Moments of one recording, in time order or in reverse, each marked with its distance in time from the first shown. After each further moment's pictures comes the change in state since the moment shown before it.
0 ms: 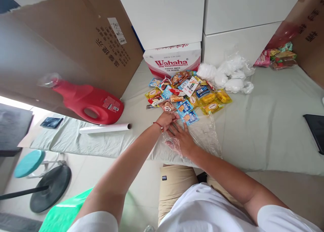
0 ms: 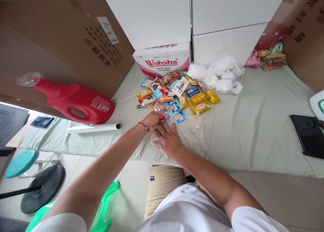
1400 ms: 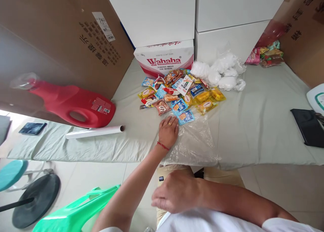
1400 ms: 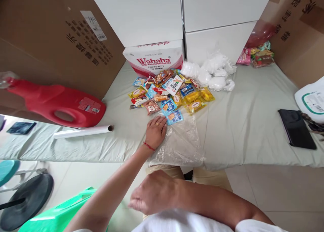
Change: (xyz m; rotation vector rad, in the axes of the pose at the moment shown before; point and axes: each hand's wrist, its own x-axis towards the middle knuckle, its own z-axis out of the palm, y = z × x) left_hand -0.058 -0.048 0.043 0.741 0.225 0.588; right_hand -0.069 -0.085 -0.059 0.442 -0.468 -0.312
